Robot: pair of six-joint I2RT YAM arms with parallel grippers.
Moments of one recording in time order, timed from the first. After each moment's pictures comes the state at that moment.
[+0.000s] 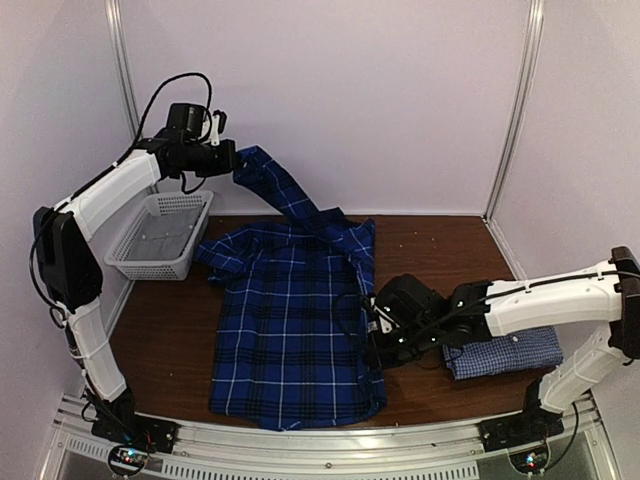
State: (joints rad) left arm -0.34 1.88 1.91 -0.50 0.11 -0.28; right arm 1.09 1.44 0.87 -0.40 -0.04 0.80
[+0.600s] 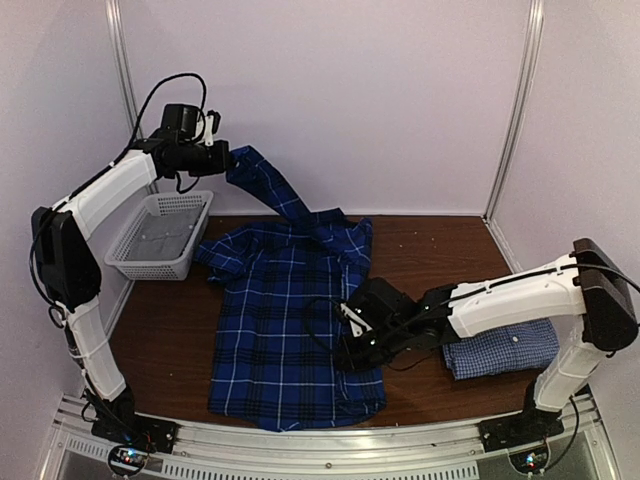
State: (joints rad) left arm -0.30 1.88 1.91 -0.49 0.10 -0.24; right arm 1.11 1.64 0.98 -0.26 -0.16 0.79
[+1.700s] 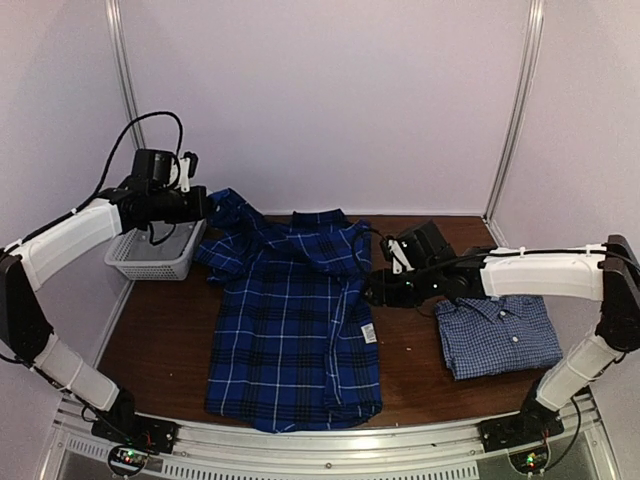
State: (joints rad) left arm -0.30 1.47 1.27 -0.34 0.09 -0.27; right arm 0.78 1.50 0.98 -0.23 -0.06 0.67
